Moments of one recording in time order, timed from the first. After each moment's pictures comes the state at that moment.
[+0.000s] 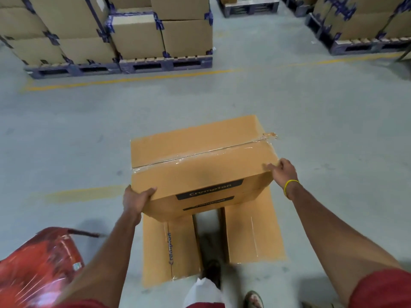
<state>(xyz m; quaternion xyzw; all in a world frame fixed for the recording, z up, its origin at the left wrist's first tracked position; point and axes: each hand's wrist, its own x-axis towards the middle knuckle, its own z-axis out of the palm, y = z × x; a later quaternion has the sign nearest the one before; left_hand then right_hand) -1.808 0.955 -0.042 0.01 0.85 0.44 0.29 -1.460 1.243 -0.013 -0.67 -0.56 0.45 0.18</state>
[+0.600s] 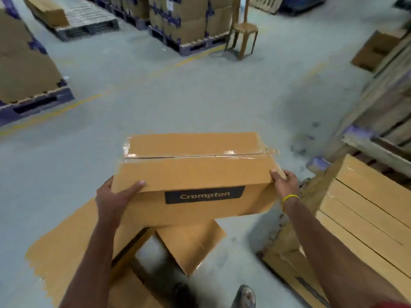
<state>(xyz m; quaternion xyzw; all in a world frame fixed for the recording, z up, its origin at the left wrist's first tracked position) -1.653 1.132 0.045 0.38 0.72 0.44 0.39 -1.195 1.144 0.036 -0.81 -0.24 0.30 0.45</state>
